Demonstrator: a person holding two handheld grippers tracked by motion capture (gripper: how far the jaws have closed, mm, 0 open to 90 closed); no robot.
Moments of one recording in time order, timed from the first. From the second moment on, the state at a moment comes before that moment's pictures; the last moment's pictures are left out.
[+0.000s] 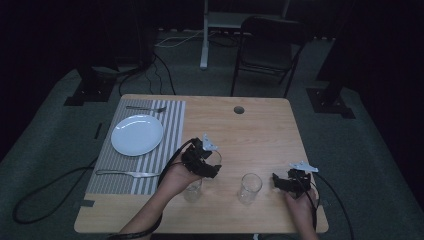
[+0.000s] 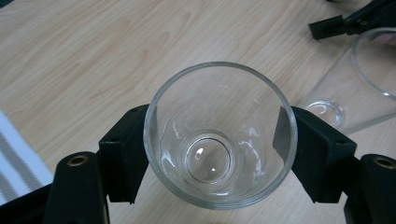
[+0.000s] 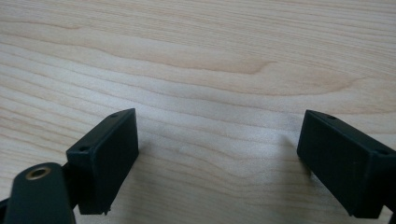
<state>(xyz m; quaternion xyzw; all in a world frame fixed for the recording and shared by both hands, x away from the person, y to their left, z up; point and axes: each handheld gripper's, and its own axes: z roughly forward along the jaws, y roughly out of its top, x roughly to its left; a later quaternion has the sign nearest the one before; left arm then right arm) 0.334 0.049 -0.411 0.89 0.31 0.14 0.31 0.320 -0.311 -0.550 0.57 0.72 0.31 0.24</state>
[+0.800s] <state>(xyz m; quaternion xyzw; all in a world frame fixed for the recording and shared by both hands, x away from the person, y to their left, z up) 0.343 0.110 -0.411 0.86 0.38 0.17 0.30 0.320 -0.311 -0.550 0.57 0.72 0.31 0.24</state>
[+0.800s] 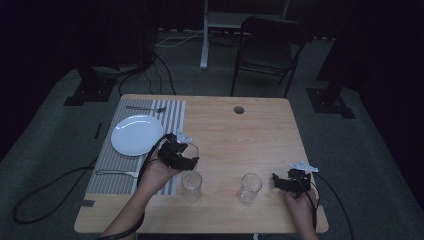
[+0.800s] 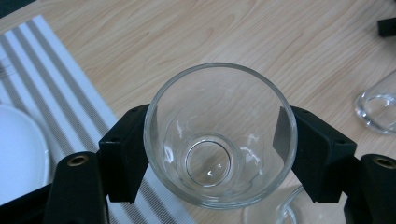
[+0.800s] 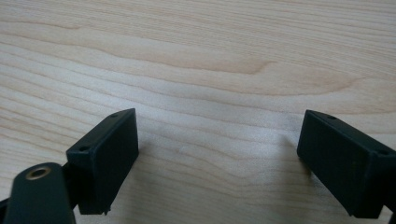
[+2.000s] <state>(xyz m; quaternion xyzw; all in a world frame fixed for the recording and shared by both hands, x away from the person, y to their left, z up) 0.361 0.201 -0.416 0.81 0.47 0.19 0.28 0.320 -0.310 -0.550 0.57 0.72 0.31 0.24</state>
